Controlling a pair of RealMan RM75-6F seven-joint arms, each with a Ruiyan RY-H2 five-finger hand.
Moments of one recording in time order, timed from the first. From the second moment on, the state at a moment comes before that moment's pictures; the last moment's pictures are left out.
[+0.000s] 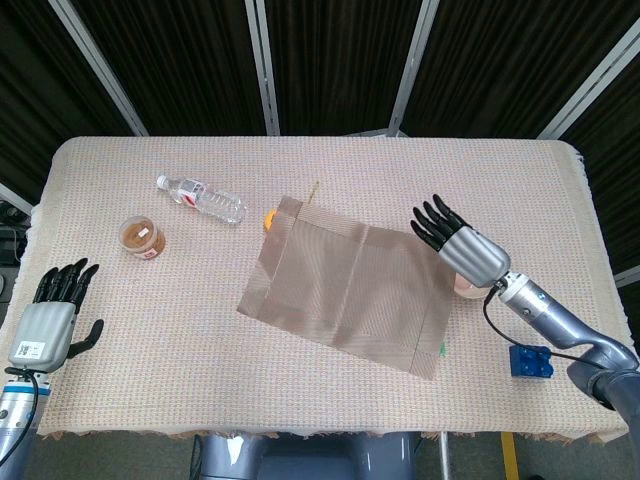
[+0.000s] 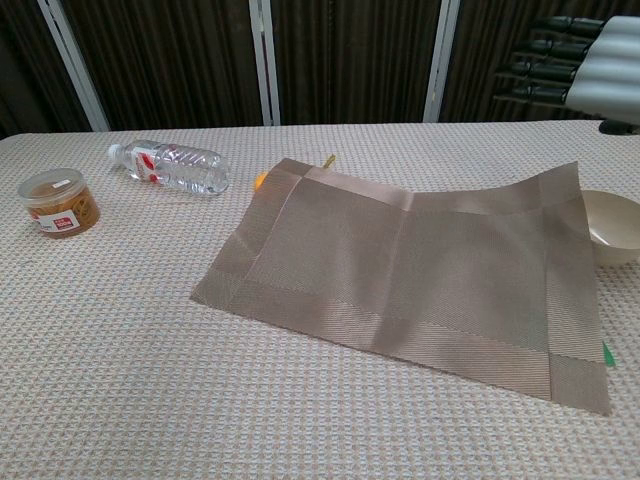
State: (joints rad) left arm -0.20 -1.16 -0.06 -1.75 1.38 1.37 0.26; right arm 0.70 -1.44 0.03 -0.74 -1.85 1.34 -0.43
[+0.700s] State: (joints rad) left arm -0.39 -1.29 -0.04 -1.51 1.68 1.26 0.20; right arm 0.27 -1.16 0.07 -1.55 -1.47 1.53 -0.09
